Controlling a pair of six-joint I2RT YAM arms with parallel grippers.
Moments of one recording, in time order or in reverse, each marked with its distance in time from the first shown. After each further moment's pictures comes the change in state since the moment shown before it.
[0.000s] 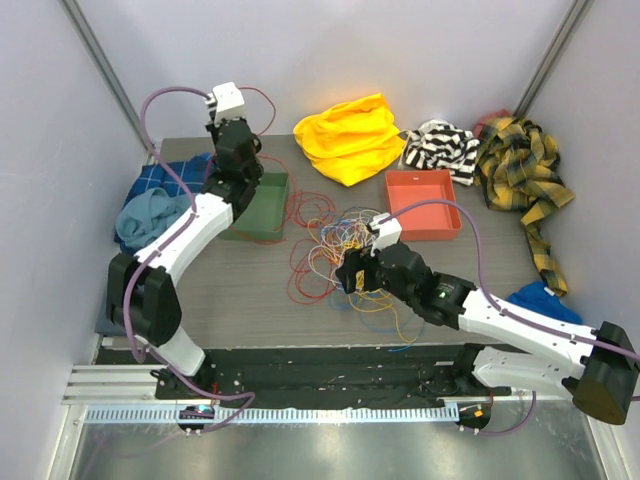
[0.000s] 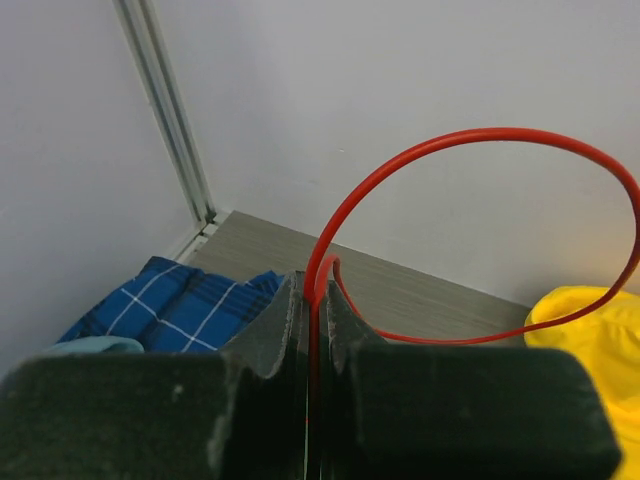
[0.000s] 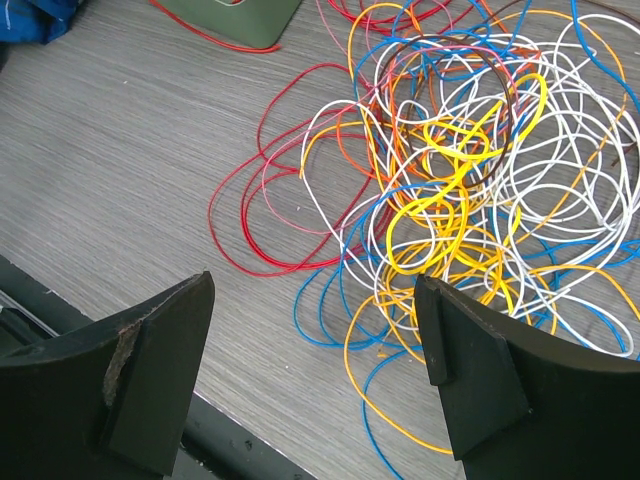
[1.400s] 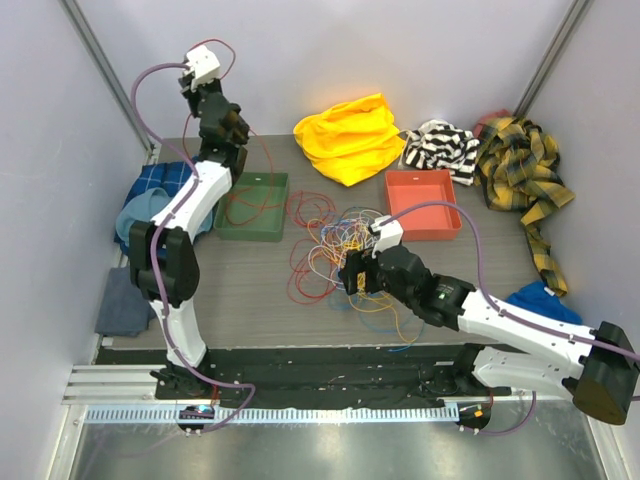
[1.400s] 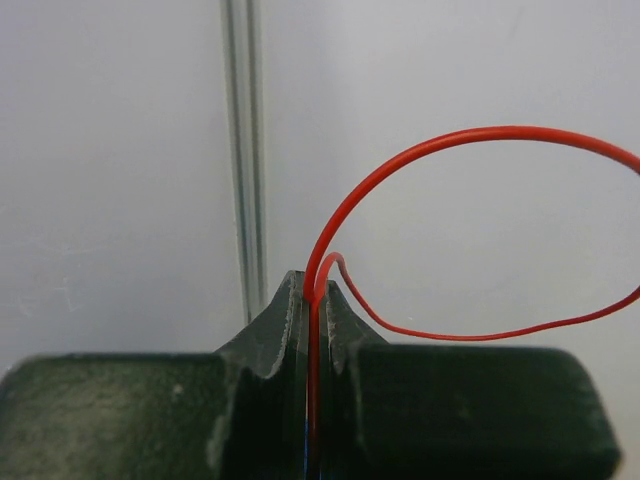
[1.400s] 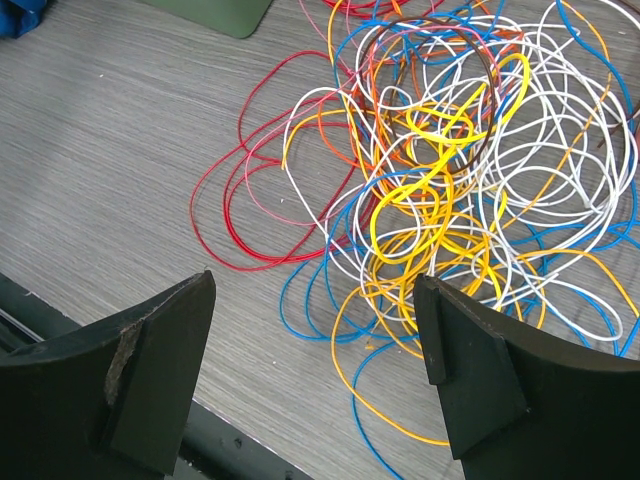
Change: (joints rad) left arm 0.138 0.279 0.327 0.349 -0.068 0.235; right arm 0.000 -0.003 -0.020 -0.007 0.025 0.013
